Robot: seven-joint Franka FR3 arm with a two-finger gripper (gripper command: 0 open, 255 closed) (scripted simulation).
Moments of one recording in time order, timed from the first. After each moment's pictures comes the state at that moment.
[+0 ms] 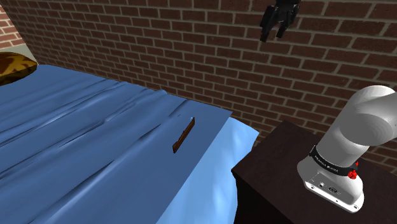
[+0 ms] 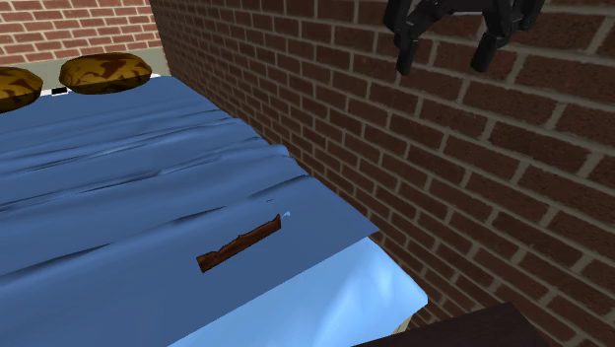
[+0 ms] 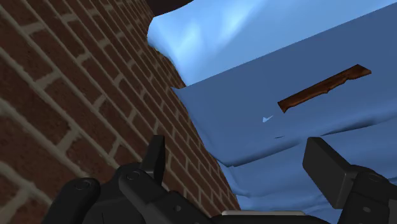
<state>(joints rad) 0.02 -0.77 0.03 -2.29 0.00 1.66 0.16</state>
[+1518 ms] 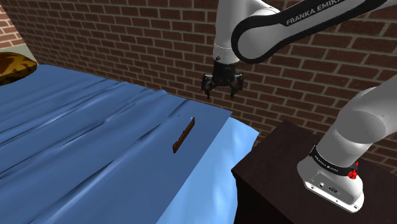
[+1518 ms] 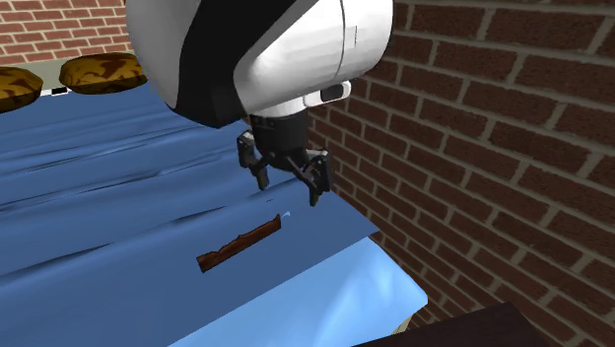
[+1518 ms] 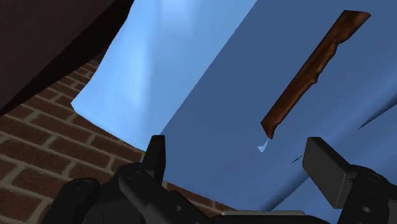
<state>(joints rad) -0.08 -0.40 0.55 -2.45 0.14 2.16 1.03</state>
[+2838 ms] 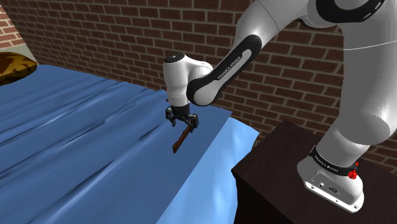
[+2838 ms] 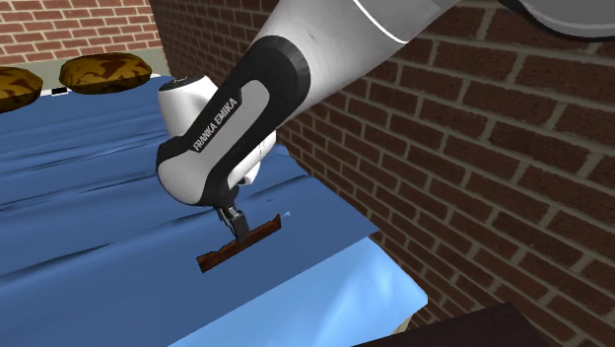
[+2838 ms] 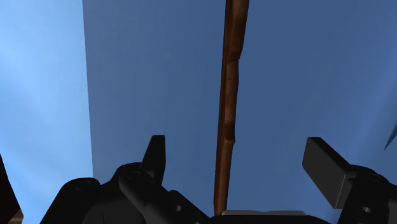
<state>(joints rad) -0.01 0.46 0.61 -2.03 -0.46 2.35 2.02</state>
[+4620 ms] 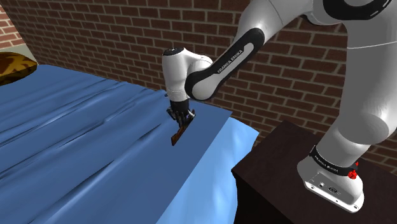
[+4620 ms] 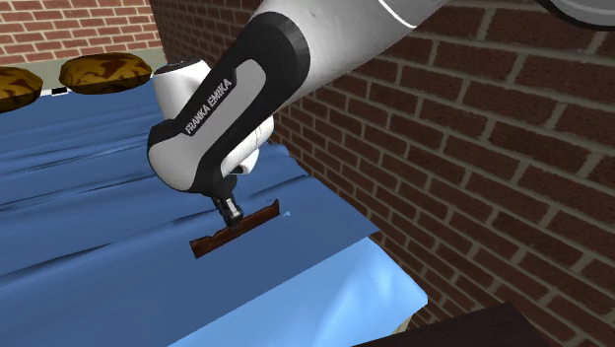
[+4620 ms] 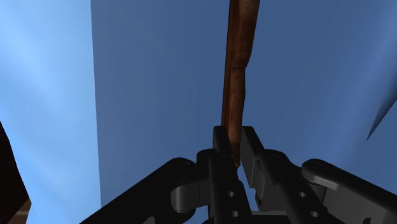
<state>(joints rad) -0.03 0.42 0.63 -2.01 -0.42 2.31 1.99</state>
